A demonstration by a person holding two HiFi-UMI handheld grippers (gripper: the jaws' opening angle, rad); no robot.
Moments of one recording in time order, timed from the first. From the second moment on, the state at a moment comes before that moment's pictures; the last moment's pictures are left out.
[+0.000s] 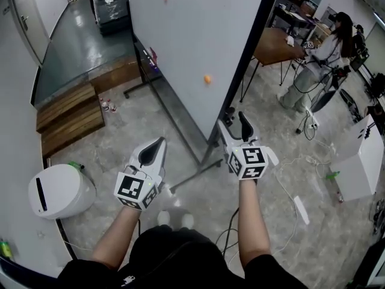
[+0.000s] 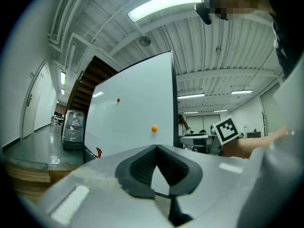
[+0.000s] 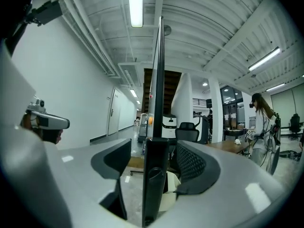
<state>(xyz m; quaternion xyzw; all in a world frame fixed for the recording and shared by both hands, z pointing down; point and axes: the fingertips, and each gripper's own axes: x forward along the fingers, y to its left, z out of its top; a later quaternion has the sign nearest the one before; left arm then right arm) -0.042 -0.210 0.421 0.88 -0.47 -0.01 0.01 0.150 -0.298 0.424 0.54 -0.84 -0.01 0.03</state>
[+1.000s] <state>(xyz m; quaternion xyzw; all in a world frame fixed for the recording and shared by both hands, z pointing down) -0.084 -0.236 0.428 0.87 -0.49 0.01 0.02 0.122 -0.357 0.434 0.52 -0.85 0.01 0.04</state>
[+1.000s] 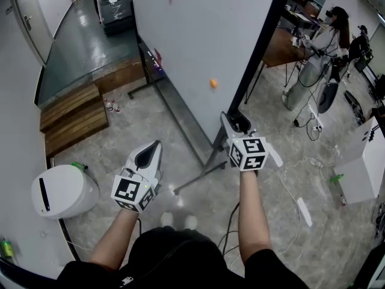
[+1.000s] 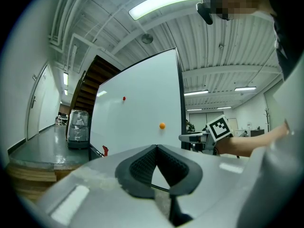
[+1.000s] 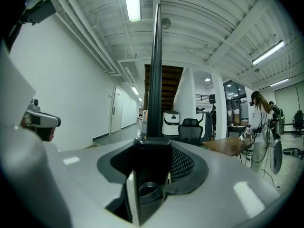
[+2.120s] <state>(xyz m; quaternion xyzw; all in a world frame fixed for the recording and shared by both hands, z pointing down) -0.104 -0.217 0.414 0.85 -0.52 0.00 0.01 0.142 -0.315 0.431 0.52 -0.85 0.02 0.05</state>
